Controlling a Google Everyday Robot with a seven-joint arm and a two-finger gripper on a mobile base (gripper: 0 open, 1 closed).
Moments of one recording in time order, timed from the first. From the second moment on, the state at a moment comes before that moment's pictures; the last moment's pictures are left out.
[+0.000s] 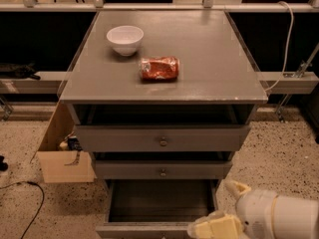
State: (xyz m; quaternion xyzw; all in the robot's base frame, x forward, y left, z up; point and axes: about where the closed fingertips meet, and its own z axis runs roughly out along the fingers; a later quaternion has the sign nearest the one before) arm 0.335 -0.123 0.719 -0.29 0.84 0.29 0.34
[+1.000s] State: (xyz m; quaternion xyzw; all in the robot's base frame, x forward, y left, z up) arm 0.274 -0.089 0.574 -0.21 0.86 0.36 0.30
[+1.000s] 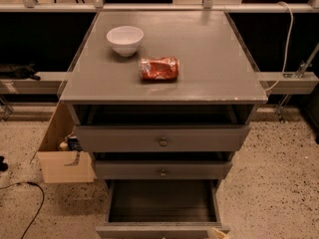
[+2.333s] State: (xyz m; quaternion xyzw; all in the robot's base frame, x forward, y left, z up) arm 0.370 -0.156 0.480 -0.12 0.90 0.26 0.32
